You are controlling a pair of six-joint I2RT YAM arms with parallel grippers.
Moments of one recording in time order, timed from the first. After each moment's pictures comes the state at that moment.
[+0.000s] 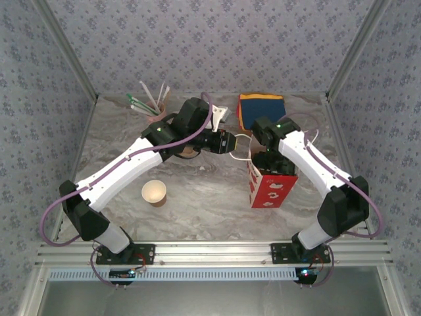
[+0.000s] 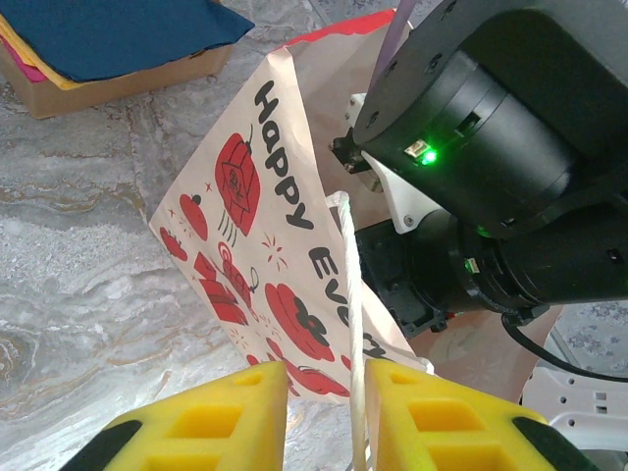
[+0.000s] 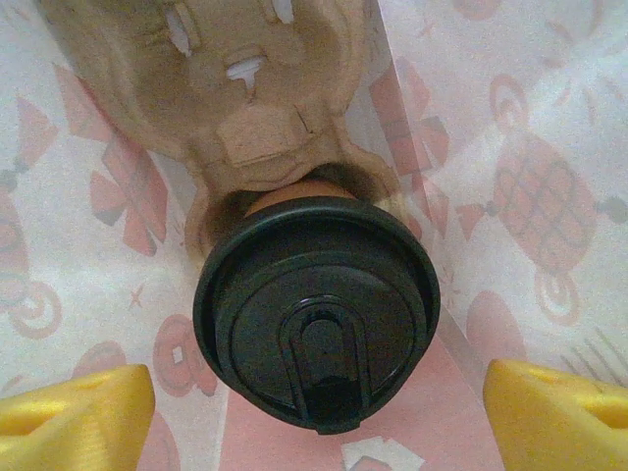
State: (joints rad) left arm -0.86 1.55 1.64 -0.72 0.30 -0.52; right arm 0.48 1.53 1.39 -1.43 0.10 0.73
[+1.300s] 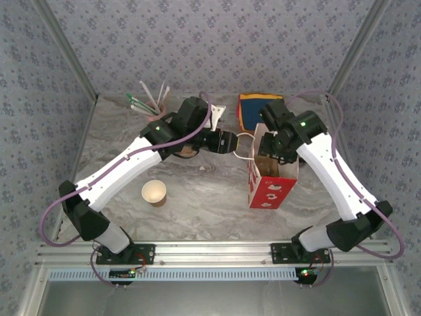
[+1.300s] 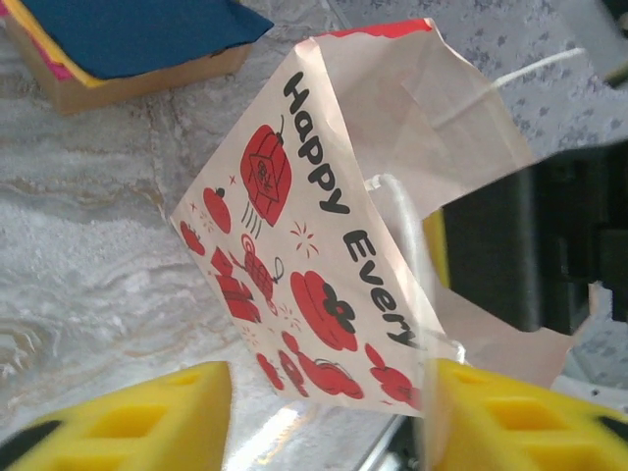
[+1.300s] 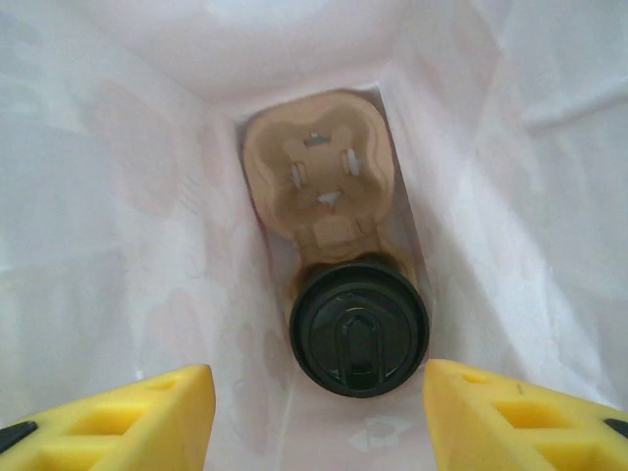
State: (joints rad) left arm -0.84 1.55 1.67 -0.76 0.28 -0.52; right arm 0.52 1.40 1.67 -1.49 0.21 0.74
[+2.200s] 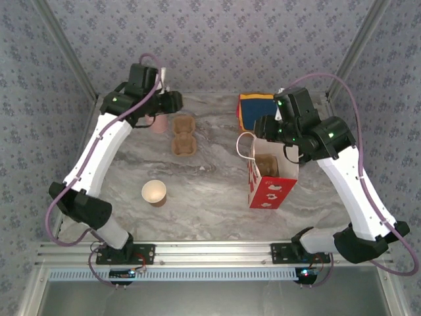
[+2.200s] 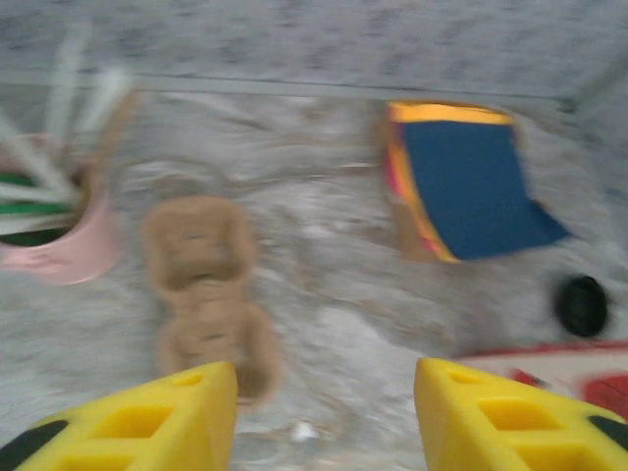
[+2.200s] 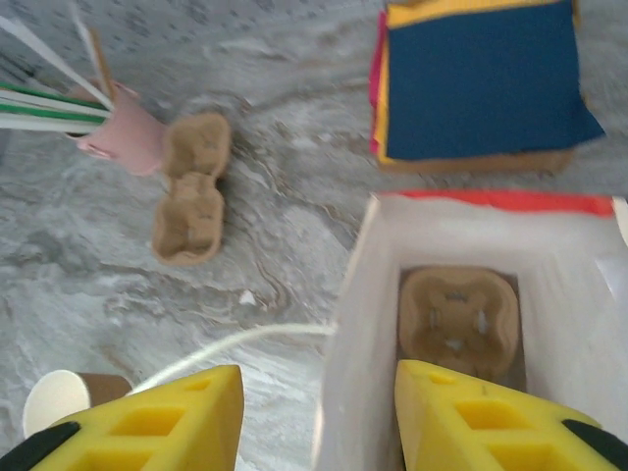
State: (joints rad) left arm -0.38 1.62 1.85 -0.94 0.05 -0.39; right arm 0.55 1.31 1.80 -1.23 0.12 0.50
